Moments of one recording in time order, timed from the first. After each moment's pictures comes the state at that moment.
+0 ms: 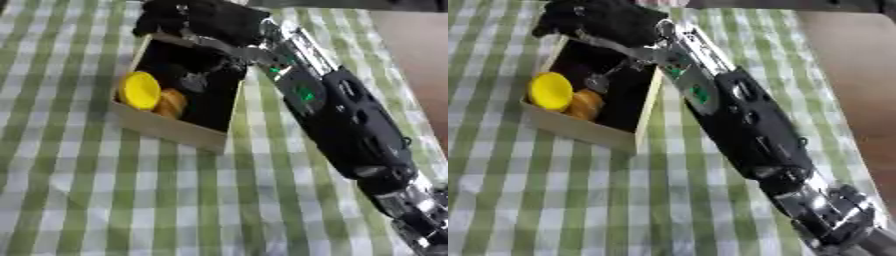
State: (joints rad) left arm -0.41 0.29 -0.01 -1.98 0.05 -0.28 0.28; right arm -0.92 -0.32 0.29 -1.55 0.72 -0.43 0.33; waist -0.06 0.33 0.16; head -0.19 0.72
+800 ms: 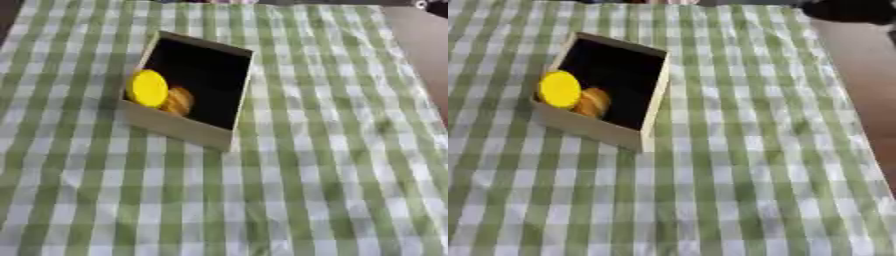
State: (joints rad) left arm -0.39 0.30 0.01 -1.98 0.02 -0.28 0.30; right arm -0.45 -0.81 -0.07 -1.98 0.04 -0.33 0.02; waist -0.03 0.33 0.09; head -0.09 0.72
